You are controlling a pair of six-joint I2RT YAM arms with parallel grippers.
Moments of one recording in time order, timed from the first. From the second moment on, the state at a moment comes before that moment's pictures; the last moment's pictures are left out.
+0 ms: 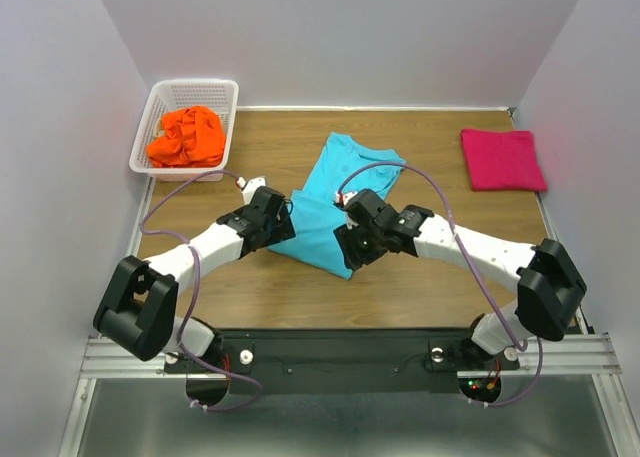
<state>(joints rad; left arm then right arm) -0.54 1.37 0.77 -0.34 -0.29 -0.71 0.87 1.49 1.07 -0.62 -0.04 0.33</state>
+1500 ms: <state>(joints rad) -0.54 1.46 0.70 -0.25 -0.34 -0.84 1.02 1.76 1.11 -0.48 0.14 -0.02</state>
